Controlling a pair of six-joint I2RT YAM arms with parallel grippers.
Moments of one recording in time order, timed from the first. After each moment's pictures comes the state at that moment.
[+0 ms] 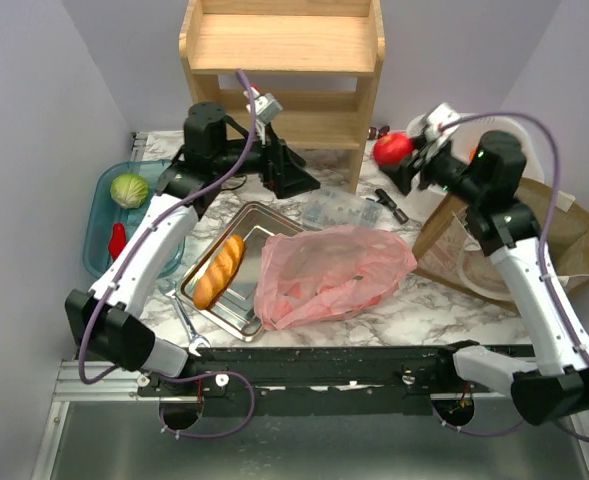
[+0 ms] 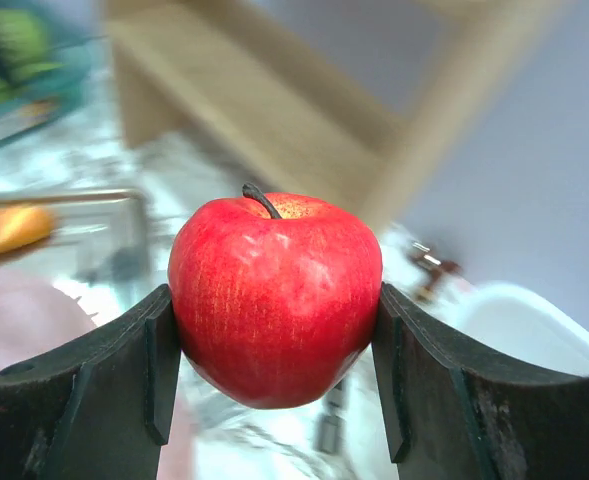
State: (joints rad) left arm -0.43 1.46 1.49 -0.17 0.96 -0.35; right arm 0.31 1.10 1.25 -0.27 -0.46 -0.34
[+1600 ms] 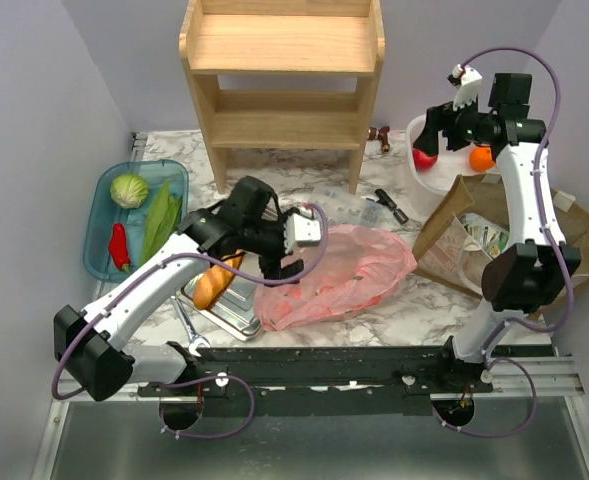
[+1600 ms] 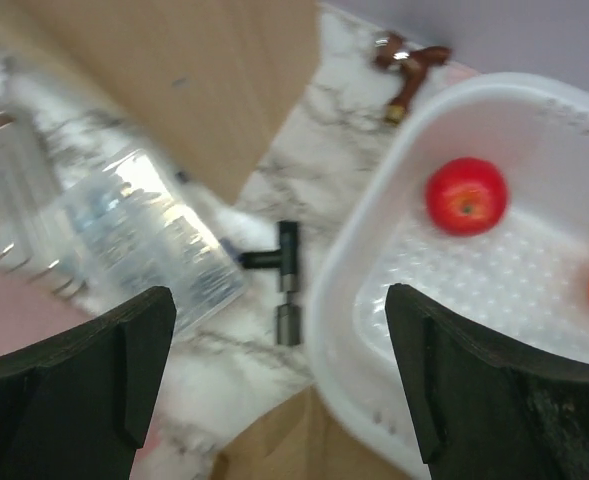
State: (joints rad) left arm -0.63 1.28 1.26 -0.77 0.61 0.59; right arm -0.09 1.82 1.95 -0.77 -0.51 -0.30
